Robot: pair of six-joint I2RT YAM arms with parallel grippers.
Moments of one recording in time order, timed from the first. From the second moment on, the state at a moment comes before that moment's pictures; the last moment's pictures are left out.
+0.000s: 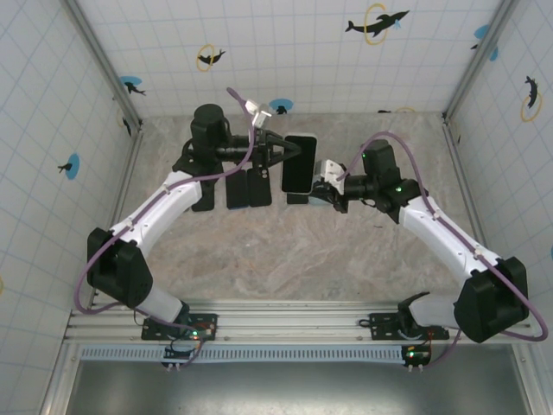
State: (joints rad) left arm -0.49 1.54 1.31 0.17 1.15 -0.37; right arm 0.46 1.30 1.02 -0.30 -0.81 -0.68
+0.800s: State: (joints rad) left arm -0.50 1.52 1.29 0.17 1.13 -0.36; right arm 0.43 1.14 0.89 -0.23 -0.90 -0.47
